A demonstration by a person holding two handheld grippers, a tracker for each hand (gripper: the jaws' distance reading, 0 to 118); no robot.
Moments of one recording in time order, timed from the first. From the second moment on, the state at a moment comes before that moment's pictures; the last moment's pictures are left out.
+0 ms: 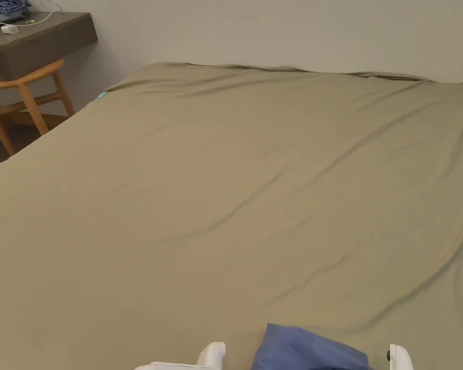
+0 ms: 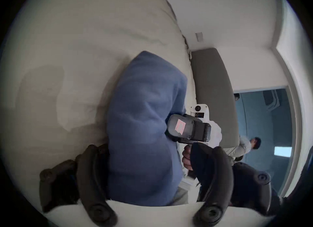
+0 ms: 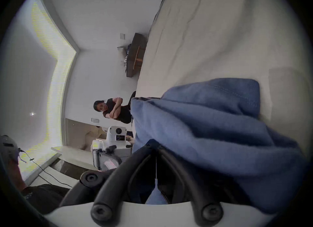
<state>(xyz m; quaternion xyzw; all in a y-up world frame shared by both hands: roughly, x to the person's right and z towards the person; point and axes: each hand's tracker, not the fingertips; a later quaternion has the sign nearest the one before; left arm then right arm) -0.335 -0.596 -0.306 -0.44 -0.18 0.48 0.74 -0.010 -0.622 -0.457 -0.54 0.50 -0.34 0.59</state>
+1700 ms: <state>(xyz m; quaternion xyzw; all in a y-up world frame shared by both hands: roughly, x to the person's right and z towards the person) -0.448 -0.399 -0.220 -0.25 0.13 0.05 0.96 0.049 -0.419 -0.388 -0.36 0.32 -0.04 0.88</state>
